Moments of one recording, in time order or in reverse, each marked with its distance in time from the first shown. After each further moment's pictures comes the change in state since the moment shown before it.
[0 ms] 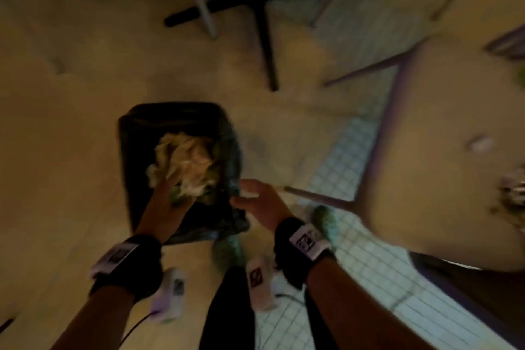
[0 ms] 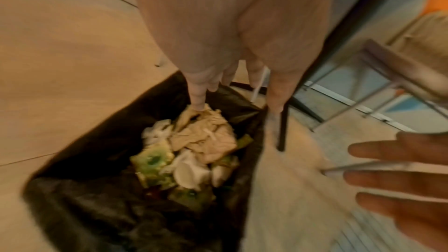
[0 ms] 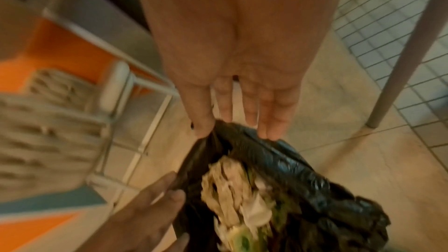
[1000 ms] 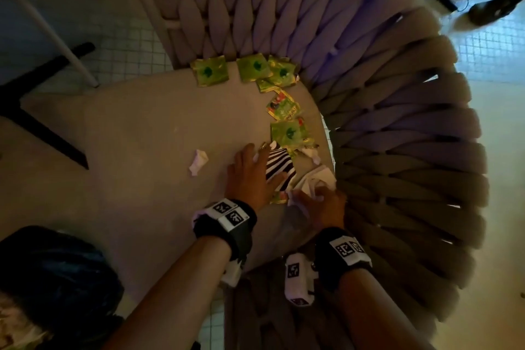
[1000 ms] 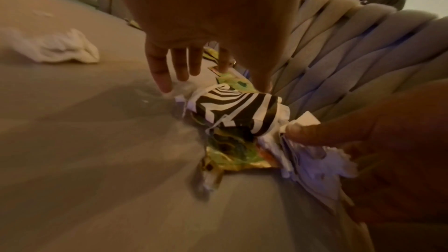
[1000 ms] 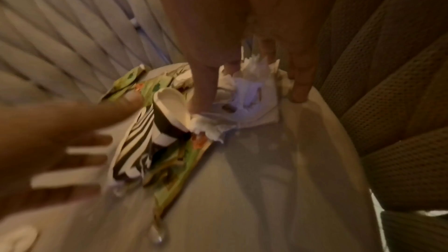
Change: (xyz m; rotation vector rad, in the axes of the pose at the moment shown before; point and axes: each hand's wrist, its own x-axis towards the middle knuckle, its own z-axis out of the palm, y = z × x) left_hand -0.019 0.420 0.526 0.775 -0.375 0.662; right_hand -0.180 0.214 -0.502 0.136 0.780 0.468
